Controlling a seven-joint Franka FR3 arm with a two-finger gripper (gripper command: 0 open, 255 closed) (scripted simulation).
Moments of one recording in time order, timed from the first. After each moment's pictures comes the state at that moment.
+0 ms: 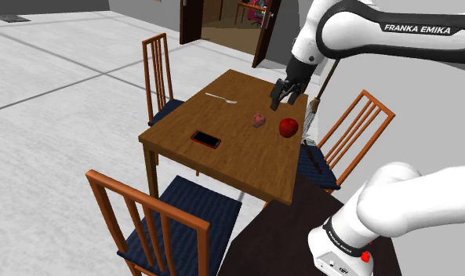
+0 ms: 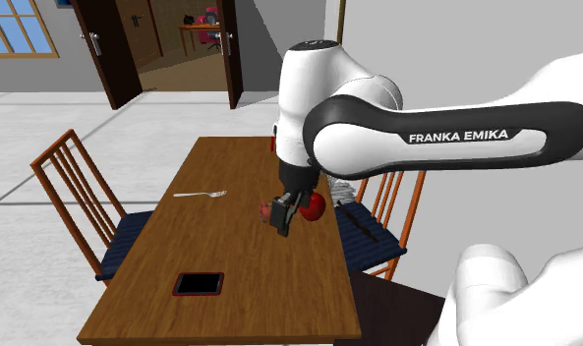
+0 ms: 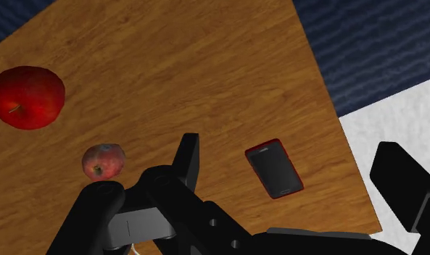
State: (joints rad) arm -0.08 -0.65 0.02 -2.41 0.00 1.85 0.06
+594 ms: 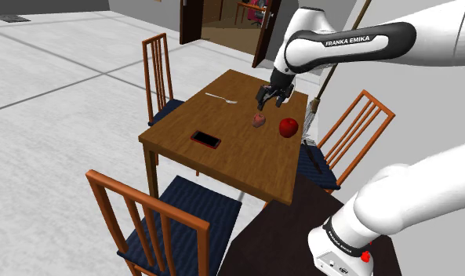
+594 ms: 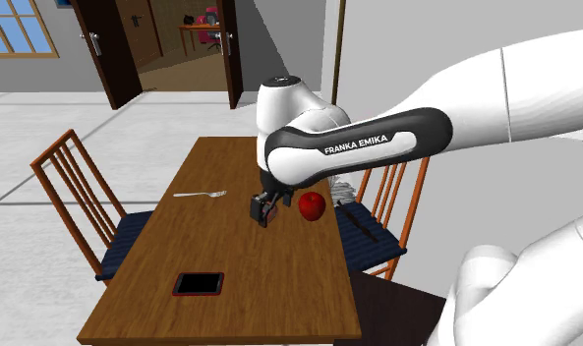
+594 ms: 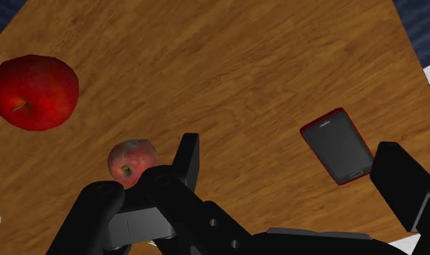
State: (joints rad) arm -0.16 -0.37 -0.02 -2.37 -0.04 2.10 0.11
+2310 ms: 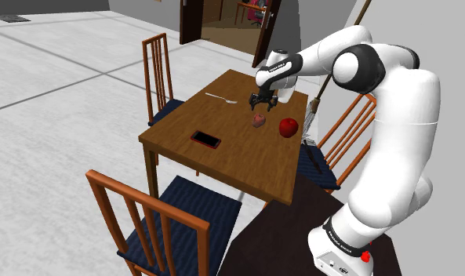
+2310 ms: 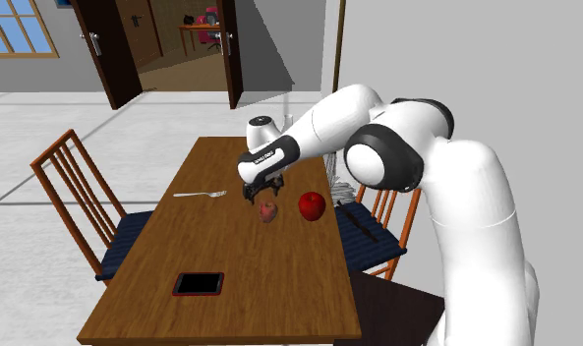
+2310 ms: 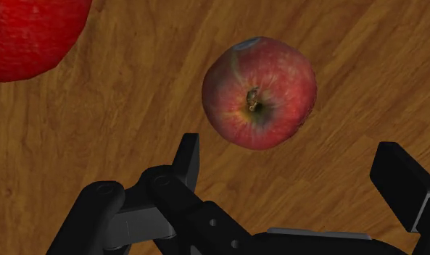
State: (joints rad) arm -0.34 0.50 -0.15 -1.77 -0.01 2.41 0.25
